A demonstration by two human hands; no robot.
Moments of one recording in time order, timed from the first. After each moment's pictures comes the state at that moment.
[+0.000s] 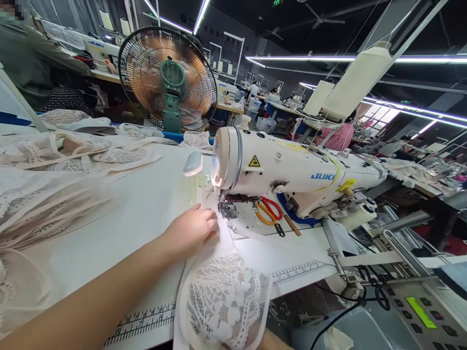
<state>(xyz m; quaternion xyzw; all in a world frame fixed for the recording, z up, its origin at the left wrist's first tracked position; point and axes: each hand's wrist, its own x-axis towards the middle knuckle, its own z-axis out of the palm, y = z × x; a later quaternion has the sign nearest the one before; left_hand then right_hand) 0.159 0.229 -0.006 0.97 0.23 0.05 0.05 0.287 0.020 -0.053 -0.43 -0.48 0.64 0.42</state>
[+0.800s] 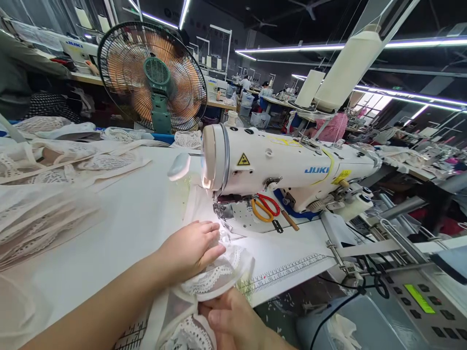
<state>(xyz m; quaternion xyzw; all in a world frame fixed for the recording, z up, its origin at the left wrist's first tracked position) 0.159 0.213 -0.003 0.97 0.21 0.03 0.14 0.239 0.072 -0.025 -0.29 -0.25 0.71 0.59</state>
